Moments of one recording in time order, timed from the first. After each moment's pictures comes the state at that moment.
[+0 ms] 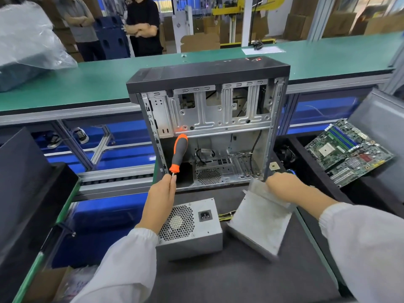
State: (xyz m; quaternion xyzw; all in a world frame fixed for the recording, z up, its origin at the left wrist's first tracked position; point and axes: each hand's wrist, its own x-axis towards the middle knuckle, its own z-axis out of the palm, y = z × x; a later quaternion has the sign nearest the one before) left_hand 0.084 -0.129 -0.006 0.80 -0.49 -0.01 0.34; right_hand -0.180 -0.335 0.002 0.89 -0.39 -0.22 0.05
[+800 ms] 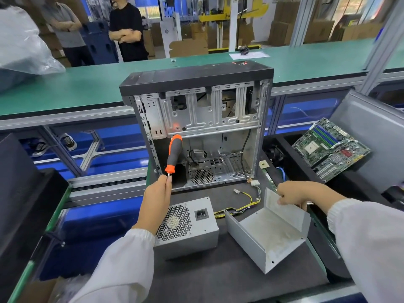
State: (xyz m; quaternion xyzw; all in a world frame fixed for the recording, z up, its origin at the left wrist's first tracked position) left_hand 0.084 -0.127 -0.012 0.79 -0.51 0.02 0.34; right_hand -0.232 -0.339 0.008 0.83 -0.44 -0.31 -0.15
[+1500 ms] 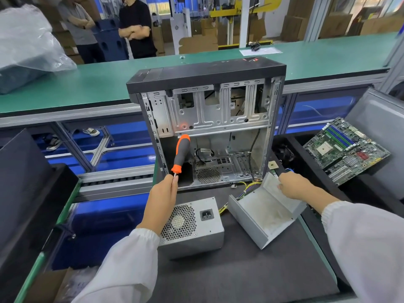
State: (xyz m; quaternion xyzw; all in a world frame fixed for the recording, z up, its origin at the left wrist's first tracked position) left_hand 0.079 -0.127 -0.005 0.81 -0.49 0.01 0.32; right_hand -0.204 -0.352 -0.011 0.83 -0.52 -0.18 -0.07
